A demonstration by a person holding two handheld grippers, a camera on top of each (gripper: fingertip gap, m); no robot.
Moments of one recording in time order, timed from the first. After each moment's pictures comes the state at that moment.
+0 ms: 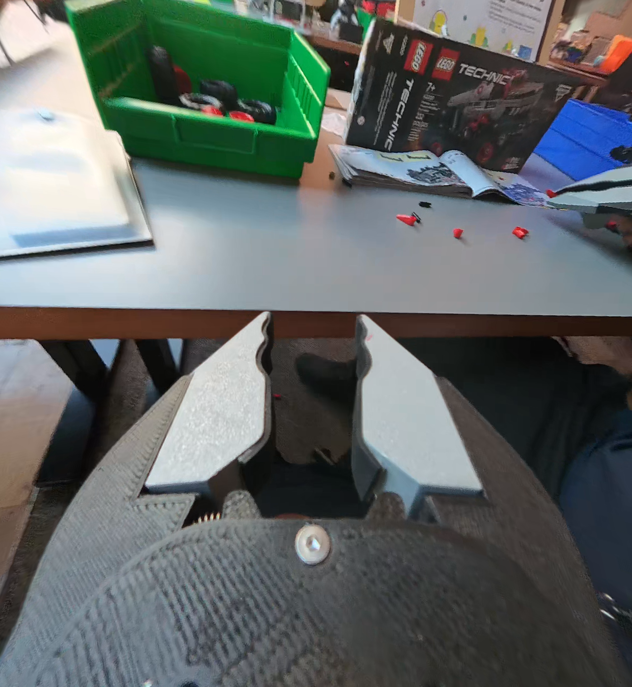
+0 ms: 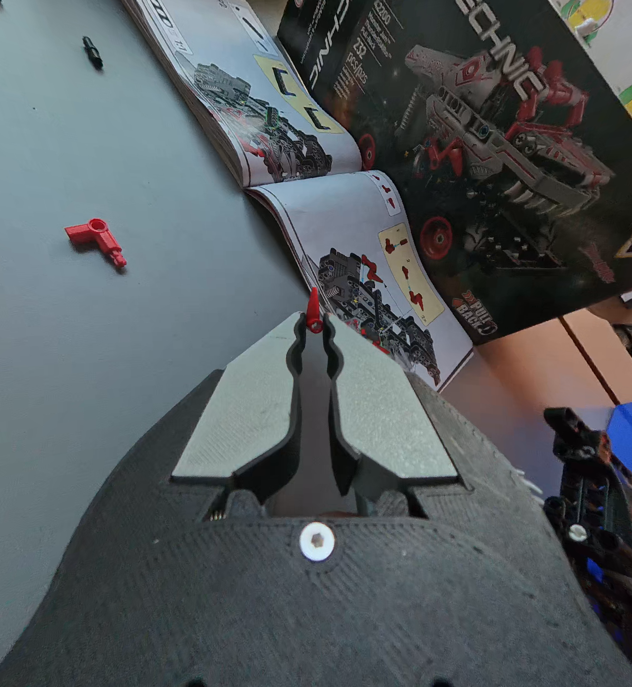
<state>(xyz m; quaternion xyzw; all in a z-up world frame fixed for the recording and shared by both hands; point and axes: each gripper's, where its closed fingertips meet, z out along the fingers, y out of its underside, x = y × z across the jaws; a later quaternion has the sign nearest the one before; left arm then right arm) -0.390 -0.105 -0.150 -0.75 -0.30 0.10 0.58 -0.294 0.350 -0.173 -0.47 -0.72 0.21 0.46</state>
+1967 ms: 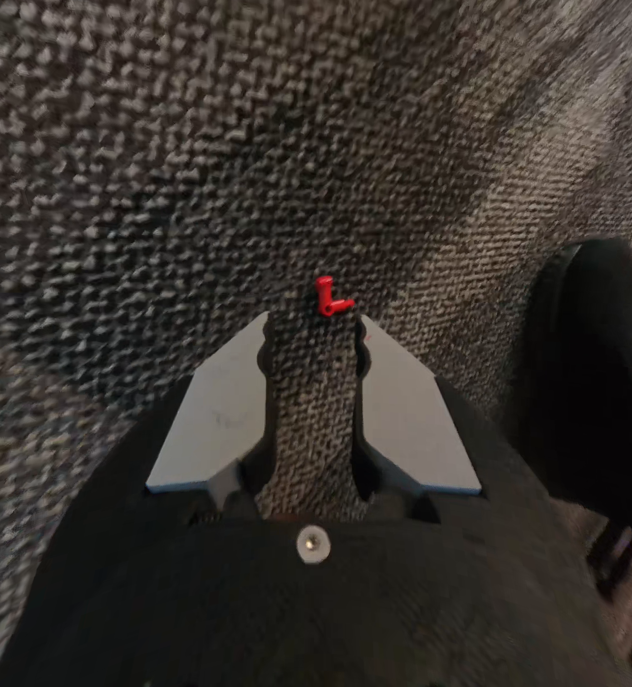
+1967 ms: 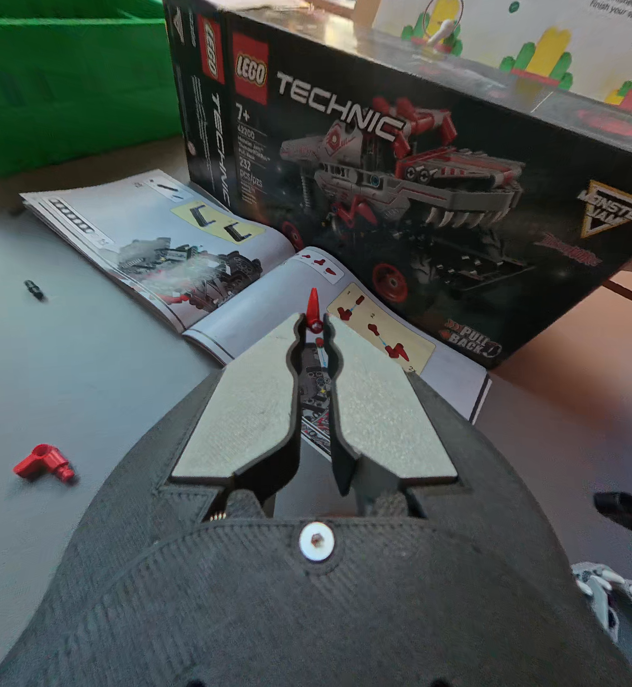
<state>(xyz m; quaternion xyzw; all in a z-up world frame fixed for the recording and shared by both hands) -0.475 -0.140 -0.847 -0.63 -0.72 -0.04 0.28 -0.352 0.378 -0.139 -0.59 -0.57 0.34 0.46</state>
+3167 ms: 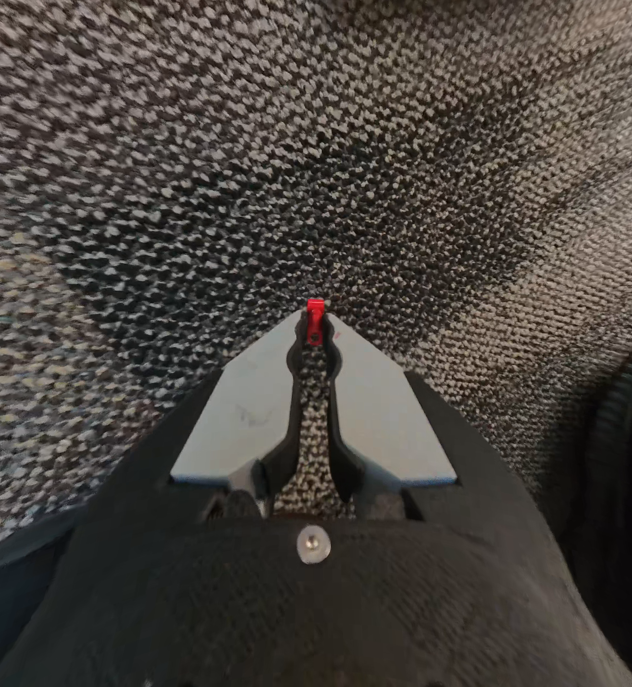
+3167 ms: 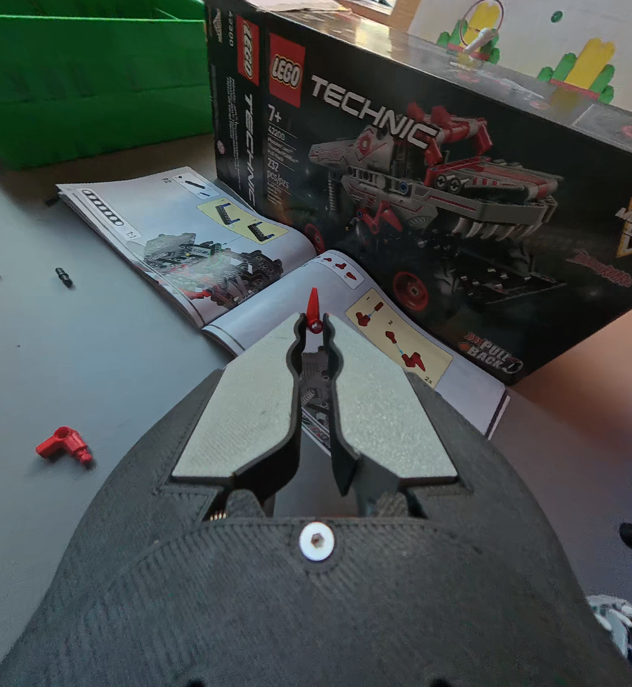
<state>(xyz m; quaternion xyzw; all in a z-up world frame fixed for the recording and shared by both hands) -0.474 -0.155 -0.857 -0.53 -0.80 0.08 0.27 -0.355 0.368 -0.140 -0.57 -0.60 0.35 0.45</state>
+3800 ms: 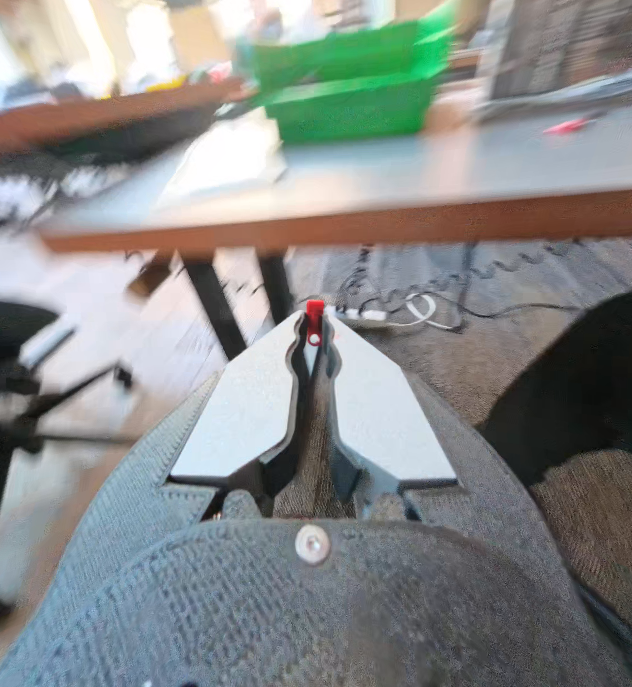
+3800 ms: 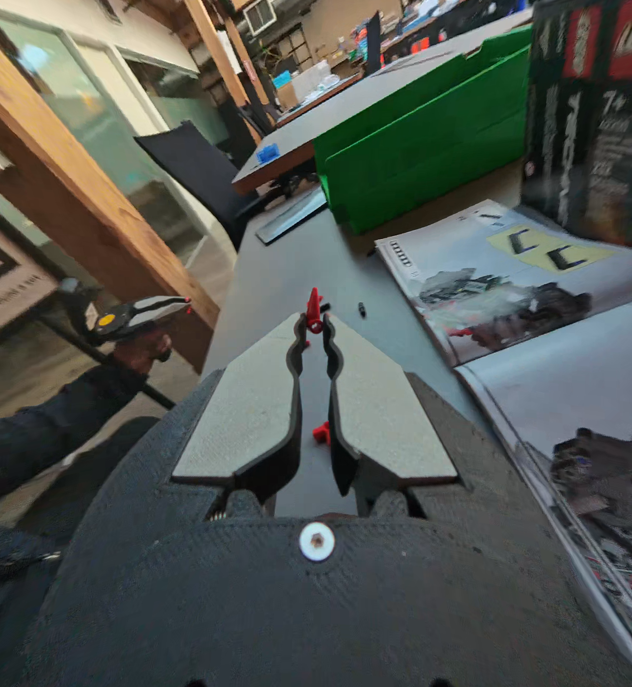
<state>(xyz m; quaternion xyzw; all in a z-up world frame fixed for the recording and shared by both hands) -0.386 -0.171 -0.203 -0.71 -0.30 0.34 0.54 -0.336 0.250 -0.111 -0.44 -0.61 0.65 0.12</state>
